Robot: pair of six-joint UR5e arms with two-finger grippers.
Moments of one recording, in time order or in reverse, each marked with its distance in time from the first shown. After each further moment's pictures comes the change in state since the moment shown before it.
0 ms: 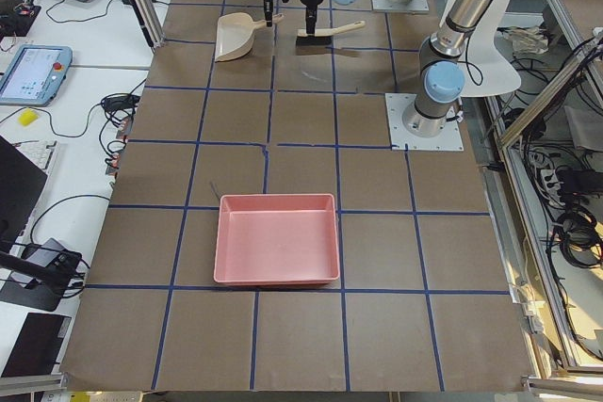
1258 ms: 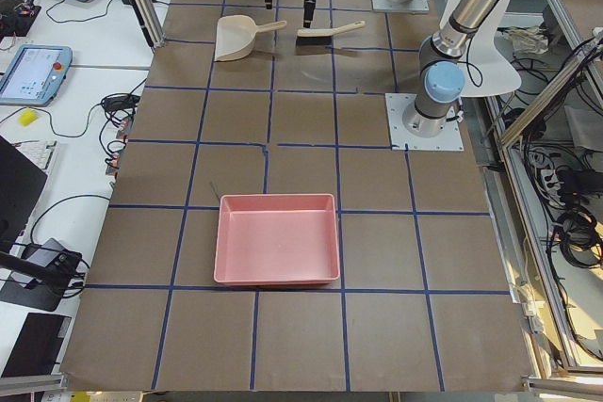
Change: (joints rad) left arm 0.002 0.067 0.056 0.012 0.052 0.002; right arm -0.056 -0.142 -0.050 0.199 -0.035 -0.039
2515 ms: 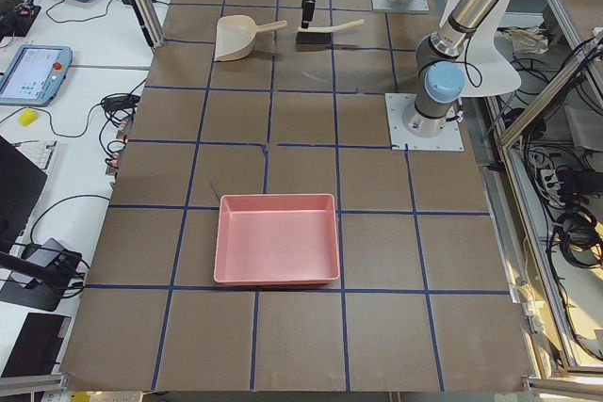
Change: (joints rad) left arm 0.071 0.038 0.002 0.004 0.003 0.002; right arm -0.255 -0.360 0.041 0.257 -0.001 -0.158
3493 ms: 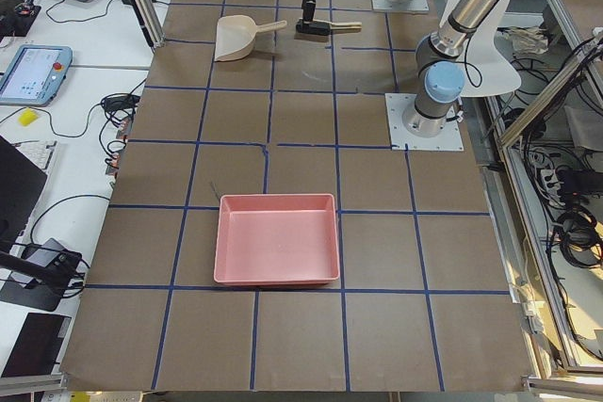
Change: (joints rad) left arm 0.002 0.002 -0.004 -0.001 0.000 -0.001; right arm 0.002 -0.024 0.012 0.001 0.000 -0.007
